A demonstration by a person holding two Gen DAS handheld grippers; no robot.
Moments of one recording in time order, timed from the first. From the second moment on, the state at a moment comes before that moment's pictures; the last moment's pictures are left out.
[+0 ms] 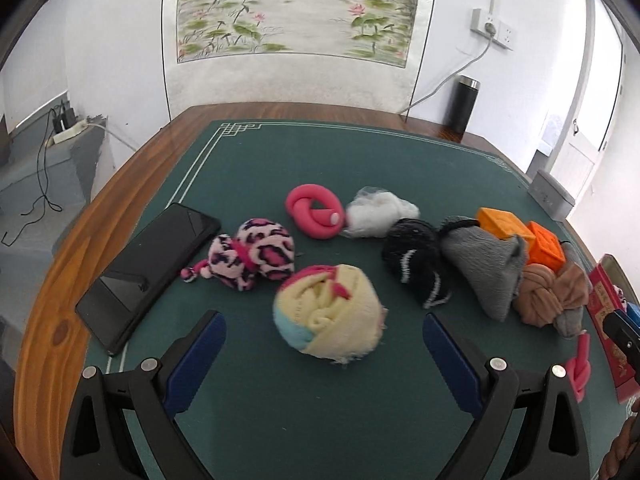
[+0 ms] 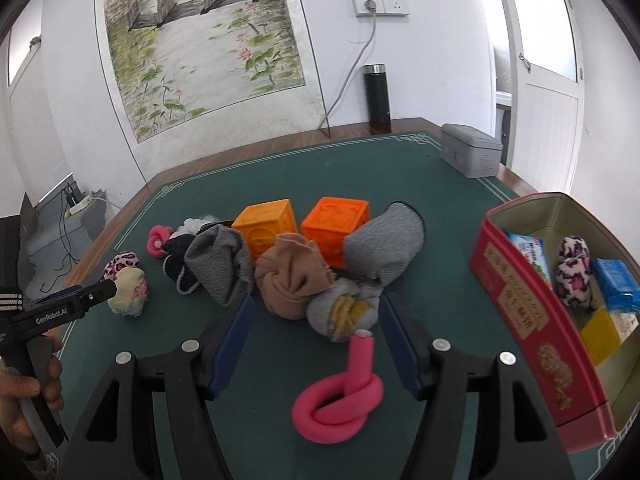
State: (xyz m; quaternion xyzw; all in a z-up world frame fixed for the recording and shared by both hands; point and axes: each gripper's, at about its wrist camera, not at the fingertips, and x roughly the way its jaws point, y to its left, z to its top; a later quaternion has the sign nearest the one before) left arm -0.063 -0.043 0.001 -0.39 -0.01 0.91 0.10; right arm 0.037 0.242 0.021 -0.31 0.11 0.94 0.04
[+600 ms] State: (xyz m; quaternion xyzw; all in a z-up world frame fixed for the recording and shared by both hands) left arm -0.095 -0.017 -0.039 -0.43 0.02 0.89 0.13; right arm 0.053 0.262 -0.012 -0.36 0.12 0.92 0.06
